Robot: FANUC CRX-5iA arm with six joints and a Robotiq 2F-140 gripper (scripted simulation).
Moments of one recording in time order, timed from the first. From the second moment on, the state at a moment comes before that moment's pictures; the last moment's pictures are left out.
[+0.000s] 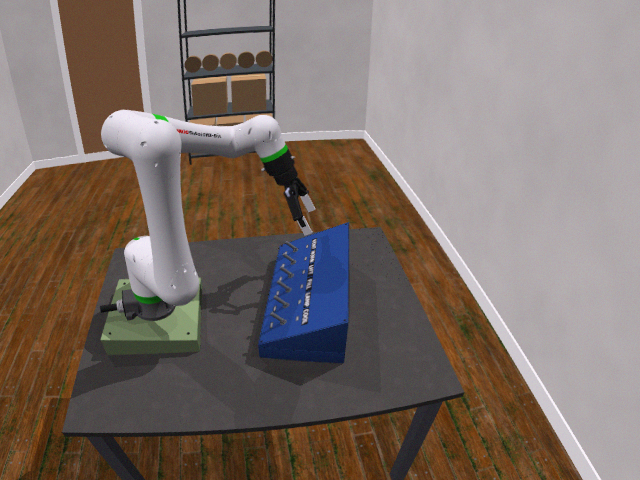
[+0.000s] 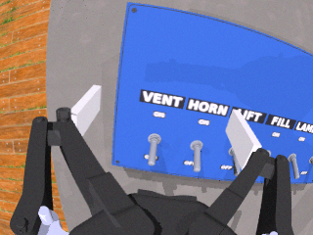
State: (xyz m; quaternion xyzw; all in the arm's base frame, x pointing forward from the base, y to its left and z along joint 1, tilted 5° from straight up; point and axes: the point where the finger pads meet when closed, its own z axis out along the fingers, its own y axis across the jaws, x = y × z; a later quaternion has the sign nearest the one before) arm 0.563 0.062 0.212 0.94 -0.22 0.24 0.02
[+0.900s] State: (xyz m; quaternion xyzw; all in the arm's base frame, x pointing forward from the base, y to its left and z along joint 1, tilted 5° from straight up) arm 0.535 0.005 0.207 0.94 -0.22 0.24 0.02
